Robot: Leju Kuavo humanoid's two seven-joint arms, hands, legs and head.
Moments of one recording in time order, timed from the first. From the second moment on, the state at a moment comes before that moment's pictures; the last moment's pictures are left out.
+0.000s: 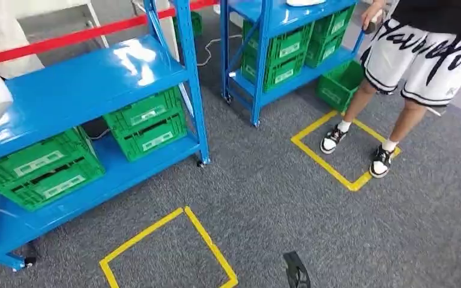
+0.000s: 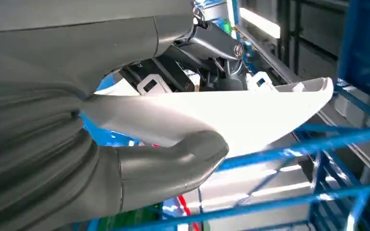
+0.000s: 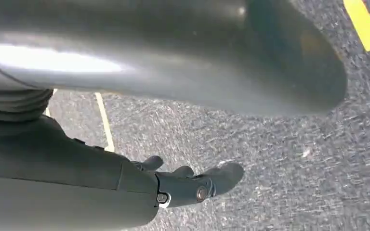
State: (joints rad) left arm -0.52 0.24 -0.22 -1.59 0.19 0.06 -0.39; right arm -0.04 0.05 -0.11 -0.16 0.04 0.02 0.16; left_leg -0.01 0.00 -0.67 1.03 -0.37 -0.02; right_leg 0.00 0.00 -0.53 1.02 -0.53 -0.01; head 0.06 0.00
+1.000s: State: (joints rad) left arm -0.58 0.27 -0.21 -1.59 0.23 0.09 -0.41; right arm -0.04 0.06 -0.13 -0.16 0.00 0.01 0.16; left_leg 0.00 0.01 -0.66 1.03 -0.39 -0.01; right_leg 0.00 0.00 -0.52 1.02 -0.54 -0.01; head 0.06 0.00
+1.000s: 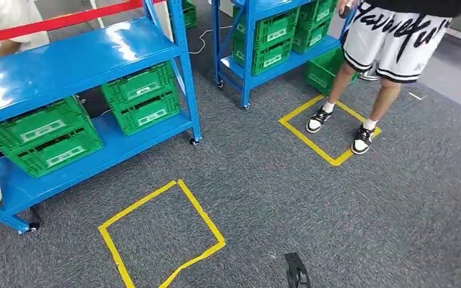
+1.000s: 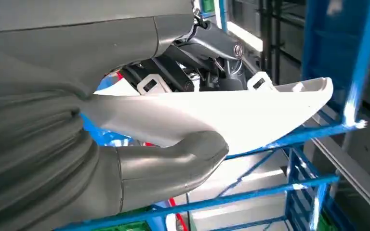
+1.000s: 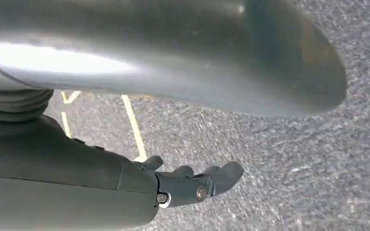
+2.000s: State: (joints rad) left arm -0.58 0.34 -0.21 -1.54 0.25 0.11 -0.42; right arm -0.04 0.07 -0.13 -0.16 0.02 0.03 0.14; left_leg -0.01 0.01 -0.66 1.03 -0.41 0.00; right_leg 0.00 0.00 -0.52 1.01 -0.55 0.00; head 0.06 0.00
